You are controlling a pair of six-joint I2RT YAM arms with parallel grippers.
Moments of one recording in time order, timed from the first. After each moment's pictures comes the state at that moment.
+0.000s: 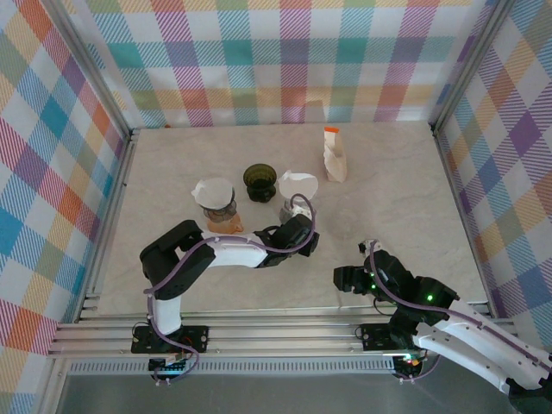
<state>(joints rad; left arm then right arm) -0.99 1.89 1.02 0.11 -0.28 -0.47 0.90 0.46 0.44 -0.78 0.14 0.74</state>
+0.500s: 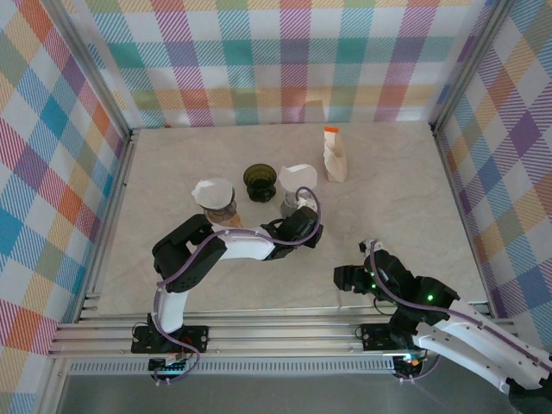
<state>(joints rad) -0.95 1.98 1.12 0.12 -0.27 -0.44 0.90 0.47 0.45 -0.78 0.15 0.74</state>
